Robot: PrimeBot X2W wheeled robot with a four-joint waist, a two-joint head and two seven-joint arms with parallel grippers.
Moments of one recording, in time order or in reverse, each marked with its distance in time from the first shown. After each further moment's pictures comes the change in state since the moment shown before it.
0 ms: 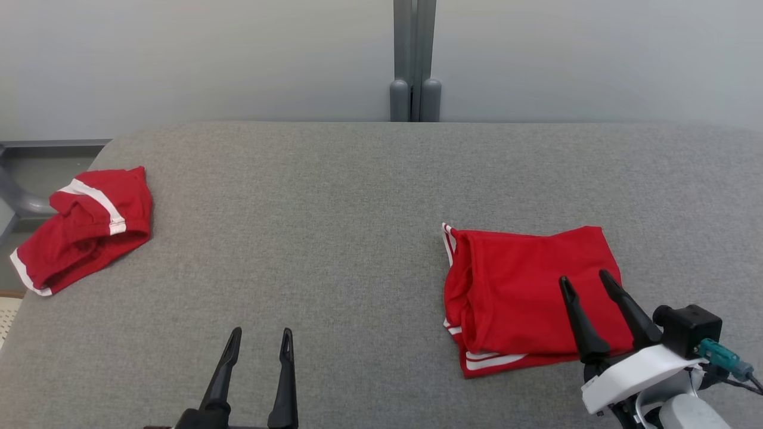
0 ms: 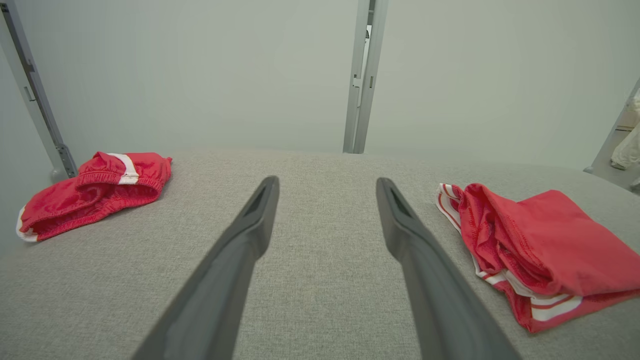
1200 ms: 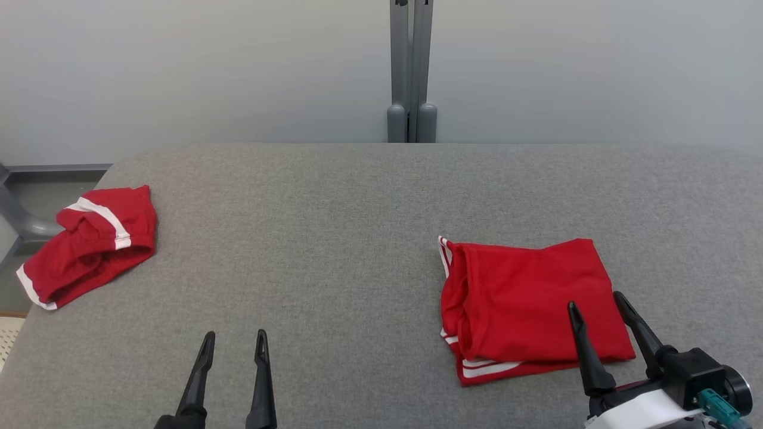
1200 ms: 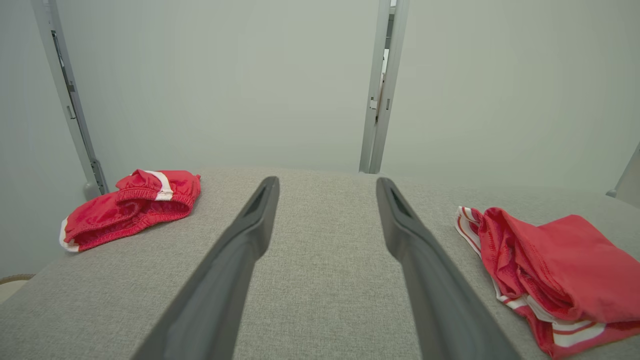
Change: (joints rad) left arm 0.021 0.000 0.059 -0.023 0.000 0.004 0.000; right arm 0.172 0.107 -0.137 -0.175 -0.288 0.000 0.000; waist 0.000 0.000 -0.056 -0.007
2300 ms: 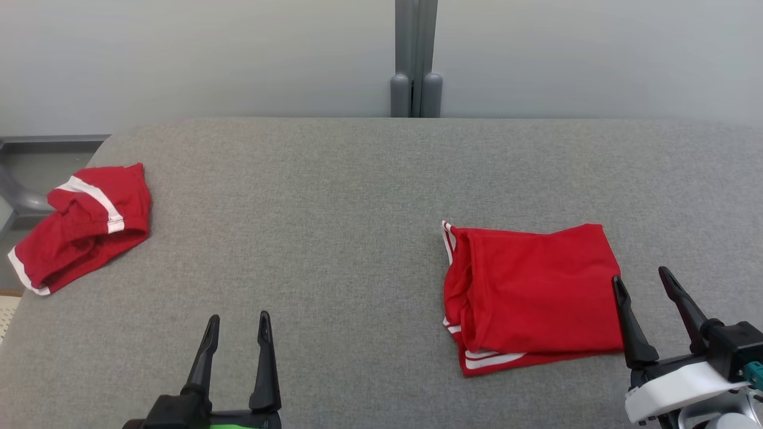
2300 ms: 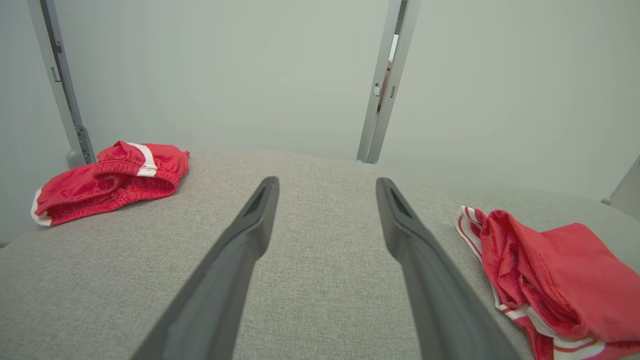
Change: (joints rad) left arm -0.068 0.000 -0.030 0.041 -0.088 0.020 0.000; right arm -0.055 -0.096 -0.062 0.025 0.063 0.000 0.016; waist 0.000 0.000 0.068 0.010
